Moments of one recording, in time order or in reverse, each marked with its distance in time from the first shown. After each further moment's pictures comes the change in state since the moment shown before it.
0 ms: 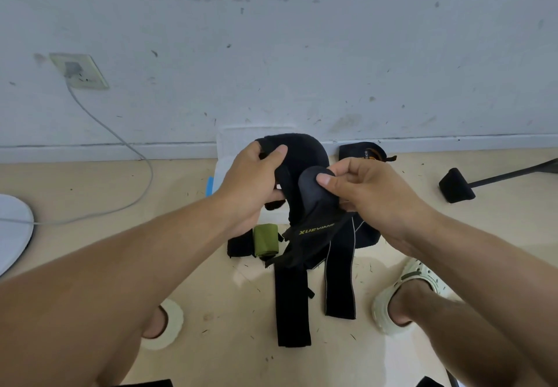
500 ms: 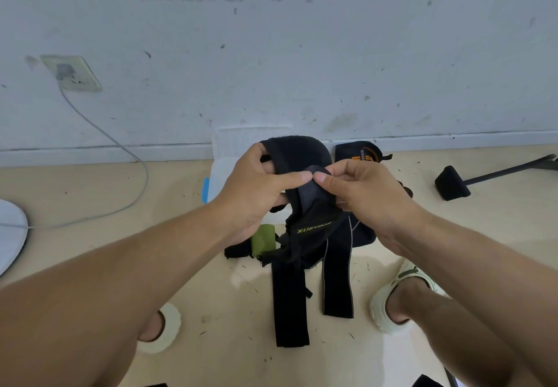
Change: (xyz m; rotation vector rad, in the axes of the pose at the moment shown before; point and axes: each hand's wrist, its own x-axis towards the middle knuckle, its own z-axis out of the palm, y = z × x) left_hand -0.010 -0.004 0.006 -0.030 -0.110 0.037; right_hand 0.005 0.005 0.000 0.039 0.072 0.051
